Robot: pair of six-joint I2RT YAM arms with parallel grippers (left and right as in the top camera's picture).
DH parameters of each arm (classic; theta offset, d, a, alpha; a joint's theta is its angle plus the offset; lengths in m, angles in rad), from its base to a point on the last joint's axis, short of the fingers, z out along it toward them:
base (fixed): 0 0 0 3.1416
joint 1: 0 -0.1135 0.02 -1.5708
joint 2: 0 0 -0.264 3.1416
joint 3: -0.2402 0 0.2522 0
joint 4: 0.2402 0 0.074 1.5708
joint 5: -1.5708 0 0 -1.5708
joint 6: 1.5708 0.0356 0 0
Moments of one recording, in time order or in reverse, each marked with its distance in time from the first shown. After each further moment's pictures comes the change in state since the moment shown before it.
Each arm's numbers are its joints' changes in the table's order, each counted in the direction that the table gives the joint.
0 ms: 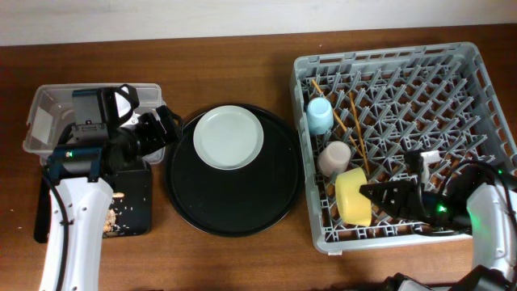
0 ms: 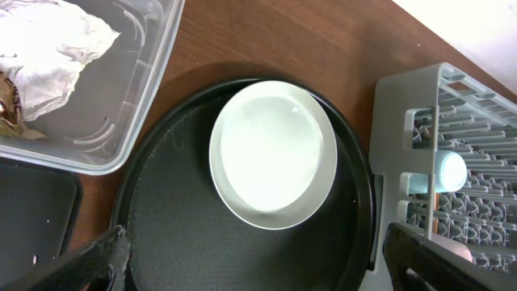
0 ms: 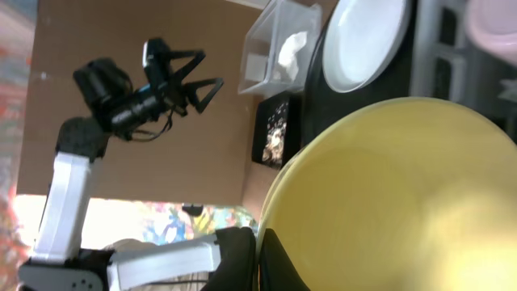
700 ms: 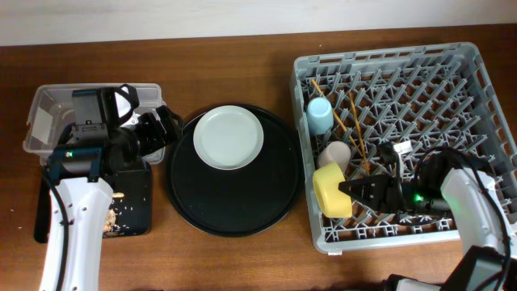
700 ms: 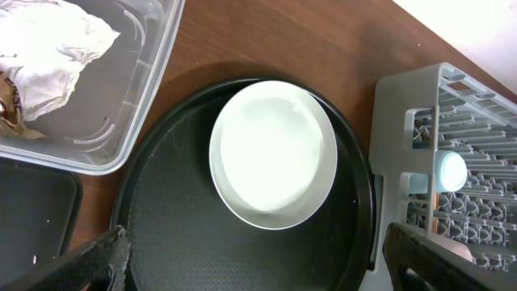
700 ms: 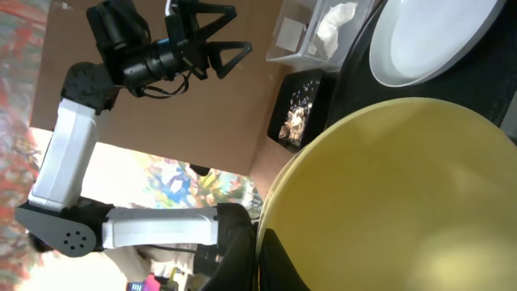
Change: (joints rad) left arm 0.000 0.000 0.000 0.000 0.000 0.000; right arm -0.216 -0.097 0.000 -0.151 0.101 -0.048
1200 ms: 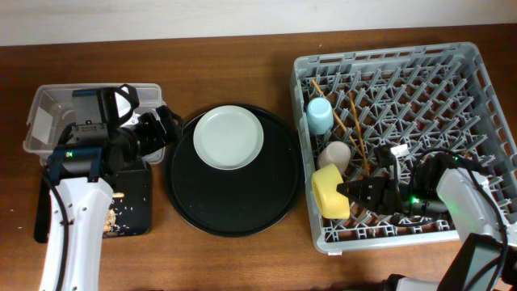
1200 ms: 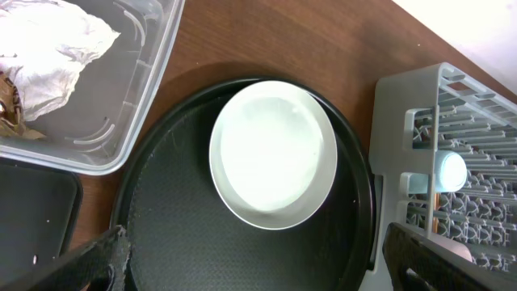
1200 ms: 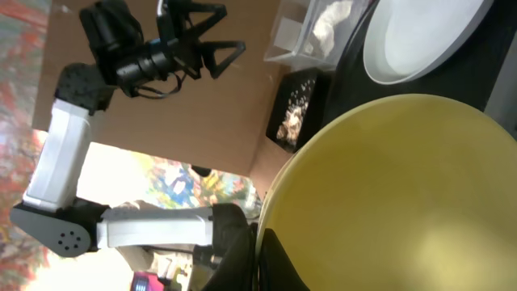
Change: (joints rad) left arm 0.000 0.000 0.000 0.000 0.000 0.000; right arm 0.000 -0.039 0.055 -0.062 0.023 -0.015
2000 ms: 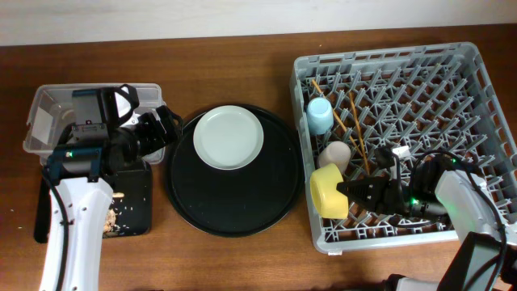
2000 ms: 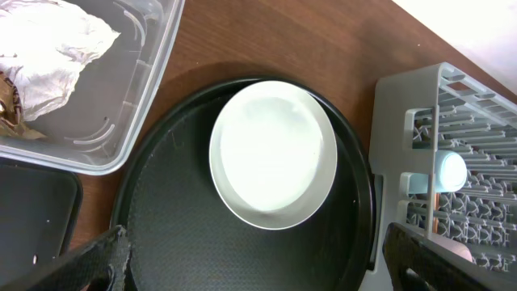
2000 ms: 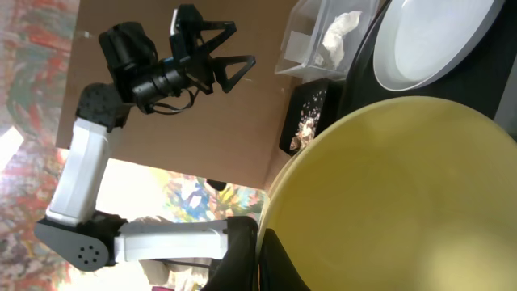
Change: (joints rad) left arm 0.000 0.000 0.000 0.000 0.000 0.000; right arm 0.000 -0.002 0.021 -0.003 0.050 0.024
